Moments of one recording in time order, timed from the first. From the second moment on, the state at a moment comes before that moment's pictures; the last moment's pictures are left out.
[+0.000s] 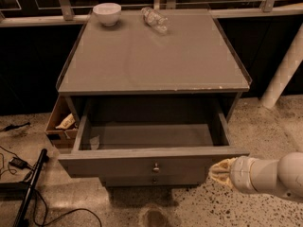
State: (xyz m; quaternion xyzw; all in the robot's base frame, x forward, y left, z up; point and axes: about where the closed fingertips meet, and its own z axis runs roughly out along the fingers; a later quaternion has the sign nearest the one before) arm 0.430 -0.221 0.622 -0.62 0.71 0.02 0.34
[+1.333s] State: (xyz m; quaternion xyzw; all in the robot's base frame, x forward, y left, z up) arm 0.526 -0.219 0.626 -0.59 0.67 -0.06 0.44
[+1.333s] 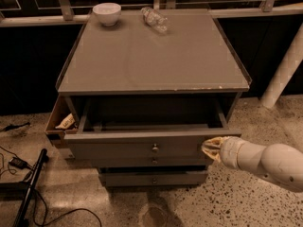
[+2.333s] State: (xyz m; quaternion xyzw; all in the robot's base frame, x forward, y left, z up) arm 0.612 -0.206 0.634 -0.59 0.65 -0.08 0.47
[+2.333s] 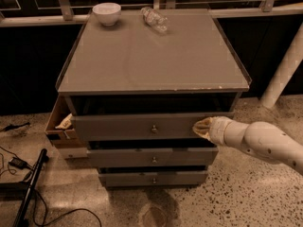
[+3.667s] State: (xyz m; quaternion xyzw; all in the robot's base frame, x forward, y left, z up) arm 0.492 -0.190 0.613 -0.67 0.65 0.06 0.34
